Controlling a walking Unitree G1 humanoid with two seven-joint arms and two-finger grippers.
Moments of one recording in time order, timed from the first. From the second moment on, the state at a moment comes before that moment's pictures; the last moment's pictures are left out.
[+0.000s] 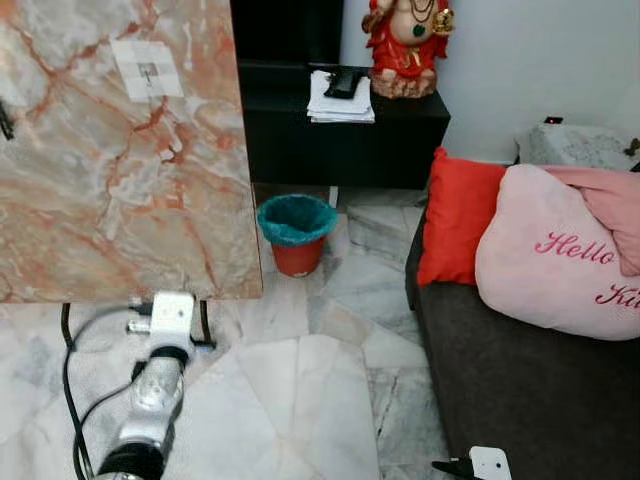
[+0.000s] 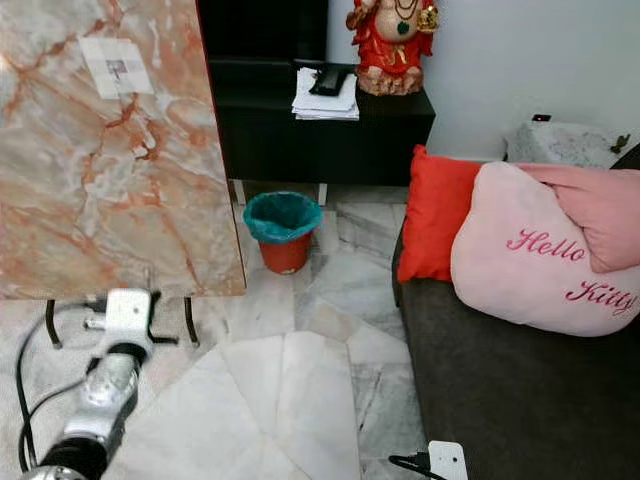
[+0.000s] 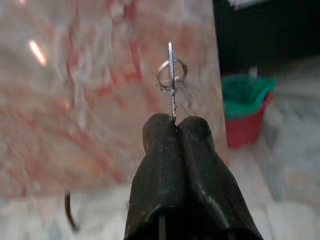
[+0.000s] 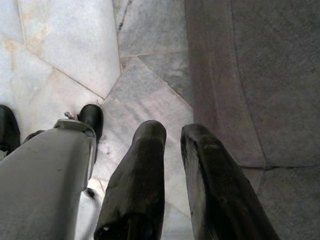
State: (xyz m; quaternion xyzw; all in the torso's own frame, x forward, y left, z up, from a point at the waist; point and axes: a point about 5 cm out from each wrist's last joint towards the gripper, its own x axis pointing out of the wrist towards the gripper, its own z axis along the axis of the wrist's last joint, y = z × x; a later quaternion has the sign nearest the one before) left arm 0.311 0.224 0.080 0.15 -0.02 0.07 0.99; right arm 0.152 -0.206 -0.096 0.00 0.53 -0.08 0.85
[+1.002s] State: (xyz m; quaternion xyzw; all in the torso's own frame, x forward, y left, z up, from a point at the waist) left arm 0.316 0.213 0.124 0.14 -0.09 0.08 0.98; right arm 0.158 -0.202 -0.095 0.01 0.52 -0.07 0.85
